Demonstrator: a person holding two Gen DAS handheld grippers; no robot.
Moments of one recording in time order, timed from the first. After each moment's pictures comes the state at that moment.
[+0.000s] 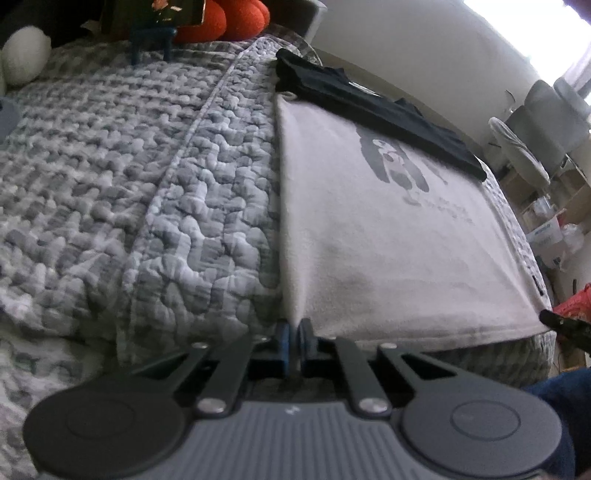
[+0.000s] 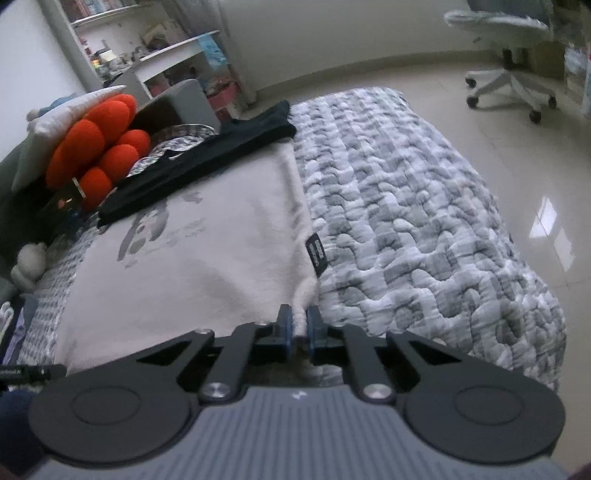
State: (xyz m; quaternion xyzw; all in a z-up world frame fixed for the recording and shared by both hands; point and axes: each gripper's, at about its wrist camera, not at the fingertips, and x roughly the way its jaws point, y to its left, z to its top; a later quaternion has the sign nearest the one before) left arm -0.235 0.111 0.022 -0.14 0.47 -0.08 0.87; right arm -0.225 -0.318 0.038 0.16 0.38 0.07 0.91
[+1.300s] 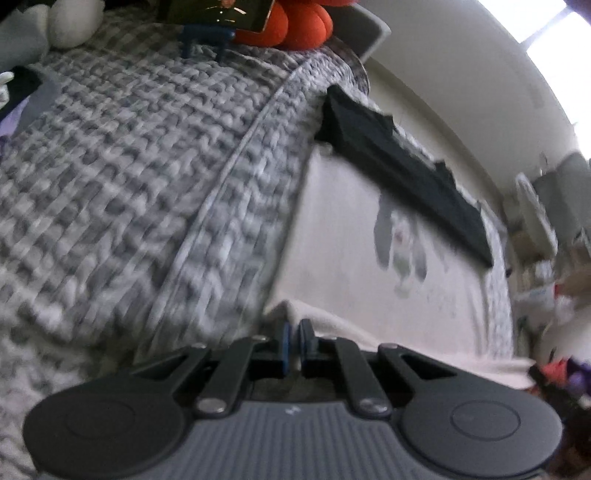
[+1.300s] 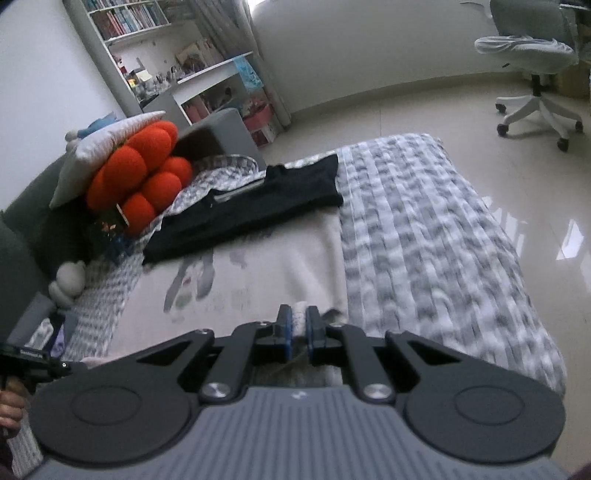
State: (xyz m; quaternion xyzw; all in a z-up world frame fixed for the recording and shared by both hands) left arm -0.174 0.146 0.065 -0.26 0.50 -0.03 0.83; right arm -0.181 -0.314 0.084 0.19 0.35 0.11 0.91
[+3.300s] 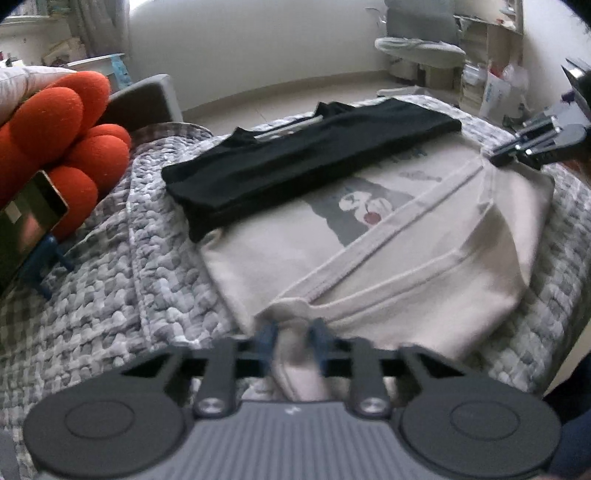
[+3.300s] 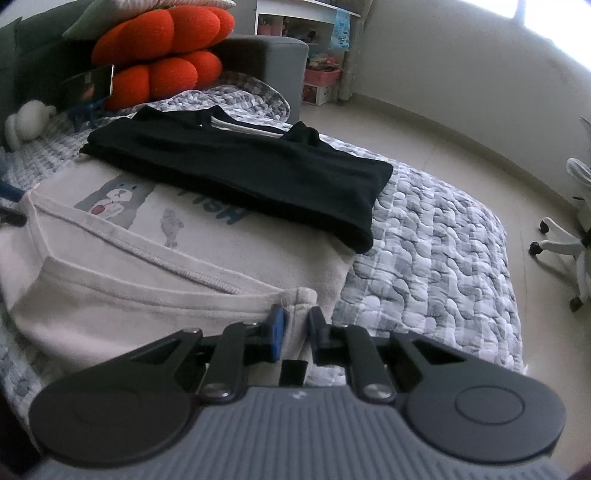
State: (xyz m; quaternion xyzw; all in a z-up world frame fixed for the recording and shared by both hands) left arm -0.116 0.081 0.033 0.17 0.37 -0.21 0.89; right arm -0.086 -0.268 0.040 -0.12 0.36 0.18 0.91
